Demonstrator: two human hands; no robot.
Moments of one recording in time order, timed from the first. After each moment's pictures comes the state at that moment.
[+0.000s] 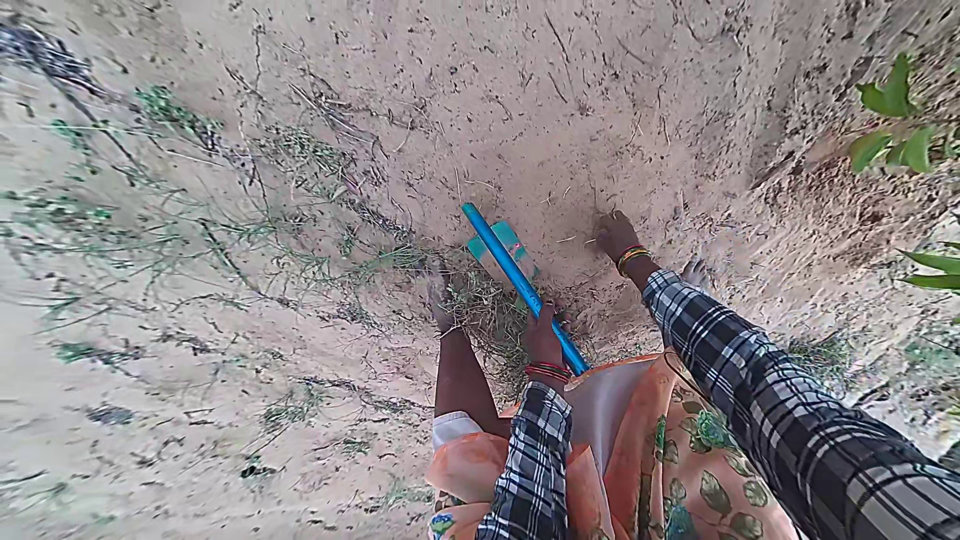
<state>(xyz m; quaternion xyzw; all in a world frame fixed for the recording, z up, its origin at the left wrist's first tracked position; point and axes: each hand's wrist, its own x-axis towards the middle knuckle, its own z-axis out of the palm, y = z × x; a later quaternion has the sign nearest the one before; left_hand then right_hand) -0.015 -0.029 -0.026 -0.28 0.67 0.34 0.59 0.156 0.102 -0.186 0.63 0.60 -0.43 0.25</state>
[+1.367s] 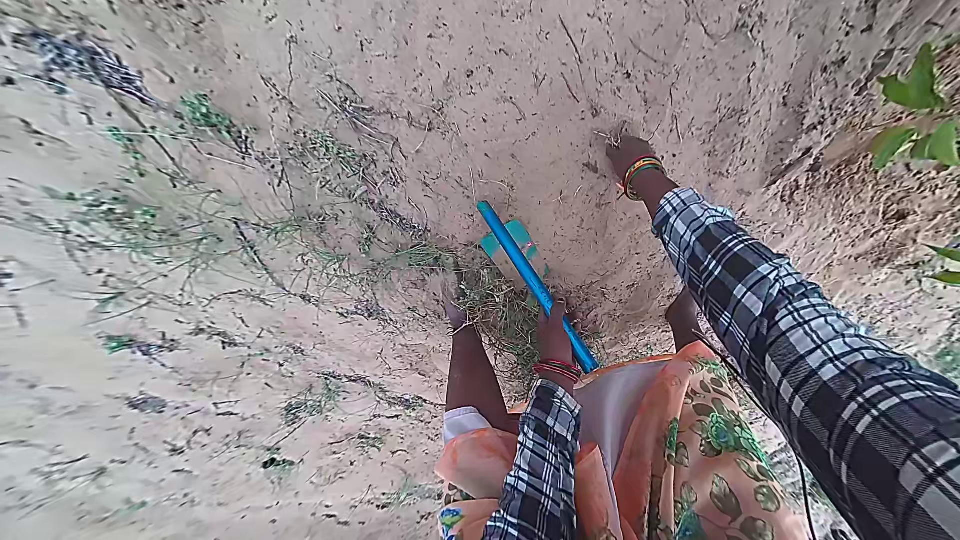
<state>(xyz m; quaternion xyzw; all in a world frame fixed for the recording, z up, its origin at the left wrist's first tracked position) -0.021 -0.023 -0.019 -0.28 0.68 0.32 0.60 0.104 0.242 -0.188 0.68 0.54 -0.40 0.29</state>
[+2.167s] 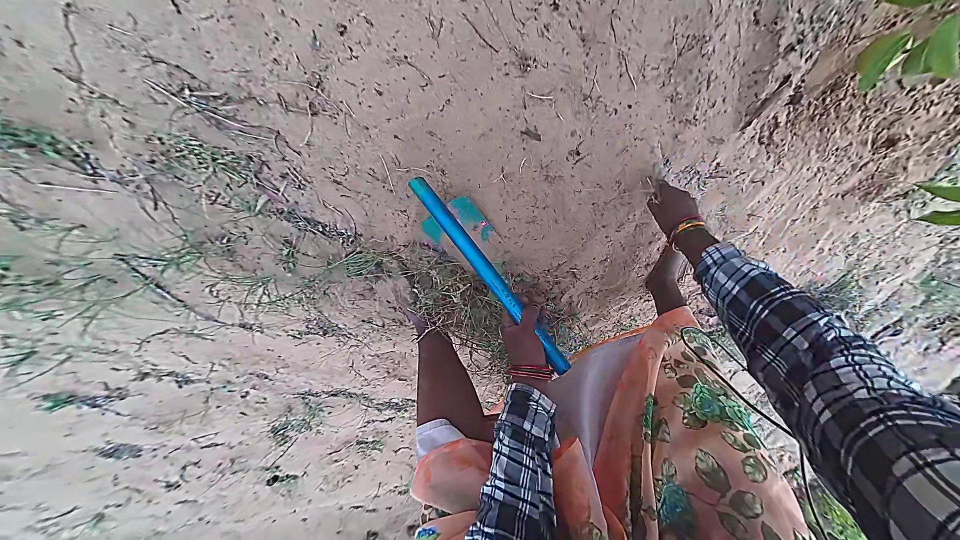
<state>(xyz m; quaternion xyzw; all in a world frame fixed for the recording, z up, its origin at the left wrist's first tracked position) 0.008 -0.047 -0.032 -0.14 0.73 0.34 0.57 0.298 0.111 -0.153 0.72 0.47 -0.37 0.34</state>
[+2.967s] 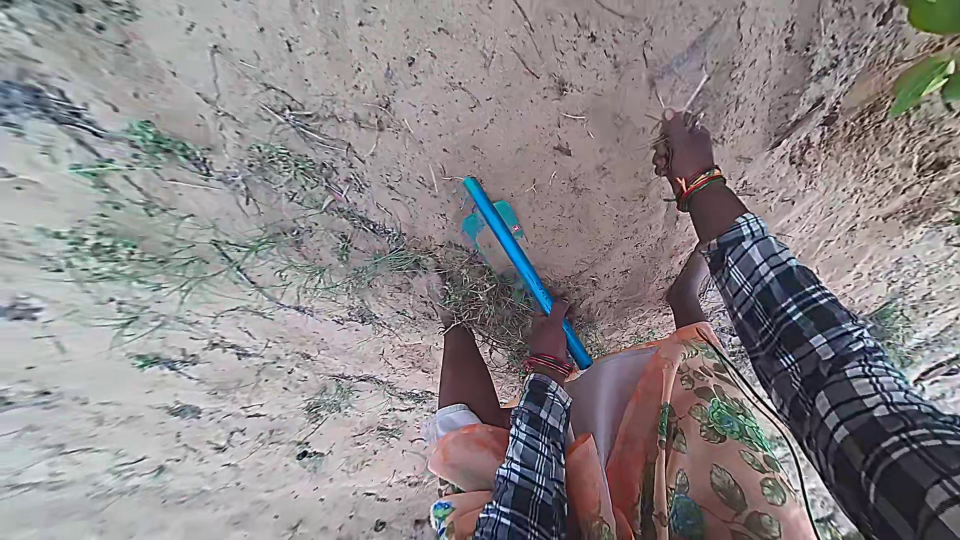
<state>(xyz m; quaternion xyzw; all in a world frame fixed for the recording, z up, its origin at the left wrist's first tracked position) 0.007 -0.030 -0.030 -0.19 0.69 0.30 0.63 0.223 0.204 -0.158 0.76 0.27 -0.56 -0.15</state>
